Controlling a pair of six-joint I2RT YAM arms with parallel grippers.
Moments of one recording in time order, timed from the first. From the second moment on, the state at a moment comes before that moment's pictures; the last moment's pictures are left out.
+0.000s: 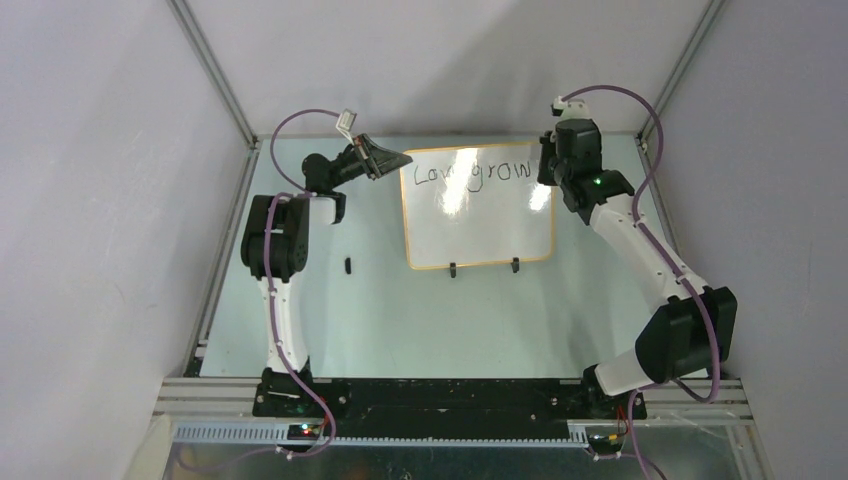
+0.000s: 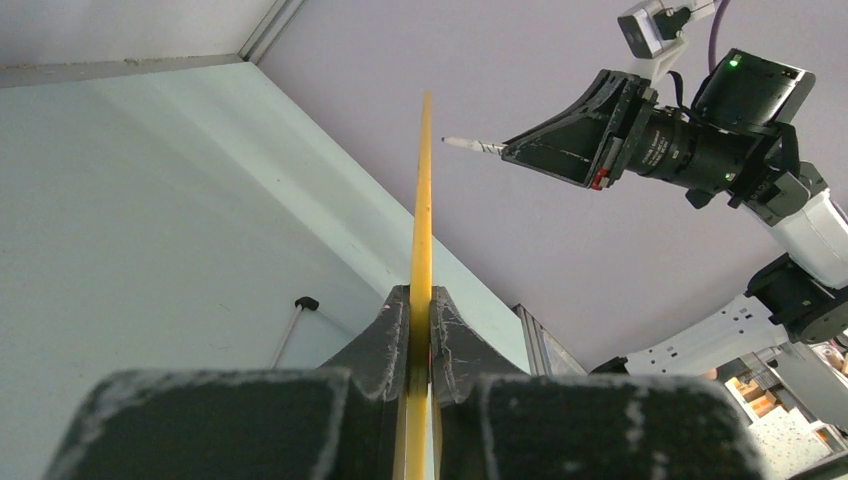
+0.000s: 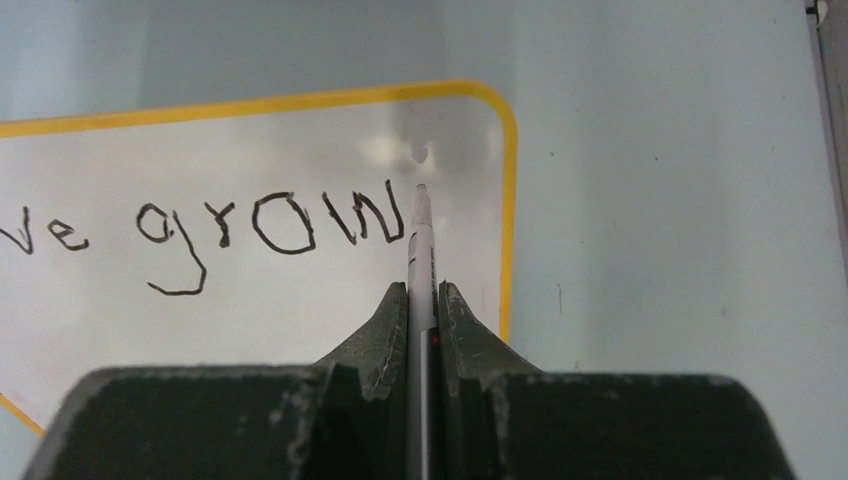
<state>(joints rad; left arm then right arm) -0.12 2.21 1.32 1.40 1.05 -1.26 0.30 1.47 1.38 -0.39 0.22 0.16</state>
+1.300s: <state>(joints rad) -0.12 2.21 1.32 1.40 1.05 -1.25 0.28 1.51 1.37 -0.38 0.23 0.17</state>
